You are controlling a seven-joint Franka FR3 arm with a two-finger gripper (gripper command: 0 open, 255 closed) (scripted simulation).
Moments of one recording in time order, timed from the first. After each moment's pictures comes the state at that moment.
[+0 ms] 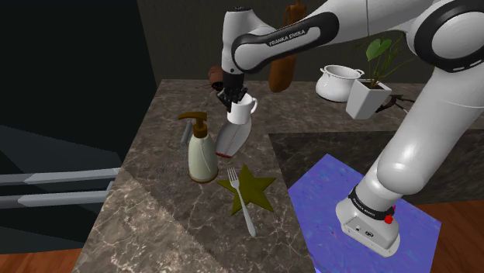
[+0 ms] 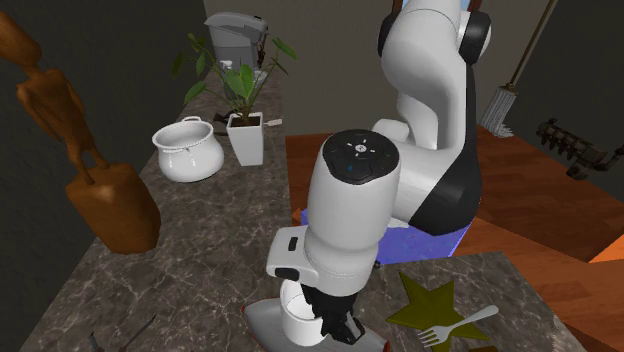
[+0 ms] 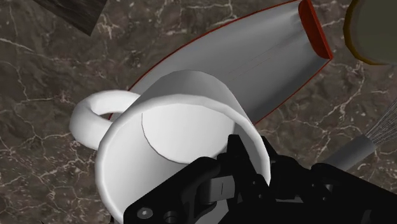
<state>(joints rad) 0.05 0.07 0.28 -1.97 -0.07 2.11 0.46</state>
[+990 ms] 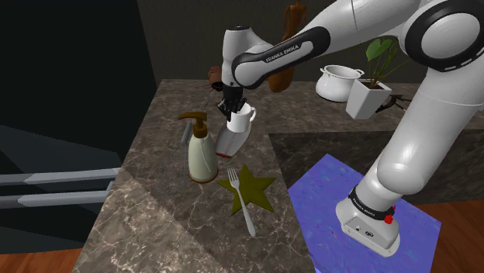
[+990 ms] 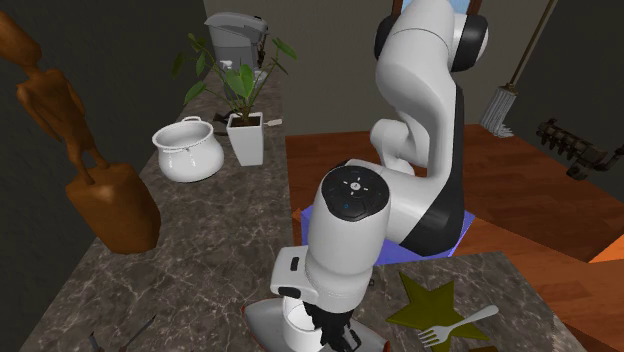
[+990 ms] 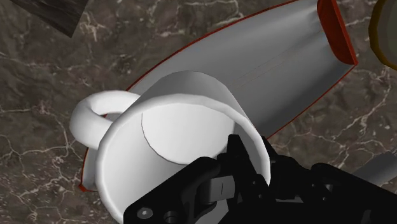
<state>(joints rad) 0.05 0.11 0.27 -2.04 -0.09 2.21 0.48</state>
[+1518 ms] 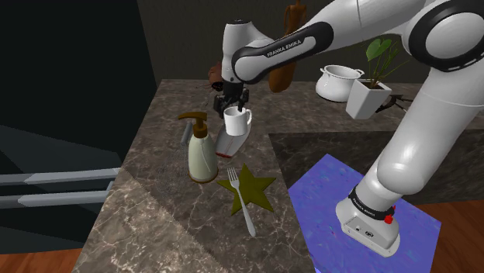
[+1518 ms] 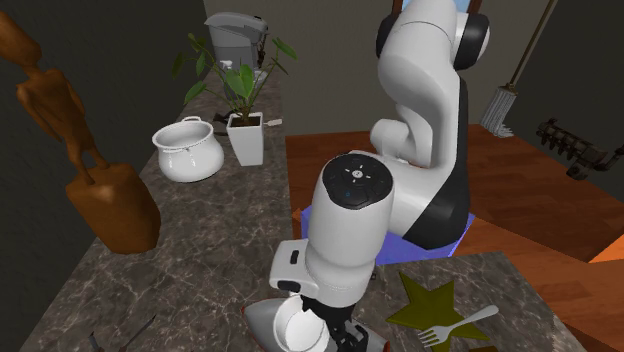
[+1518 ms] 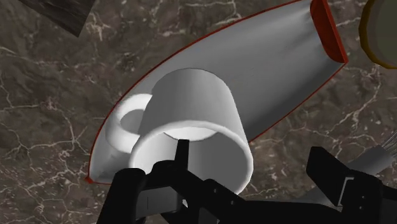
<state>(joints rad) 0.05 0.09 0.28 -2.02 -0.08 2.18 0.47</state>
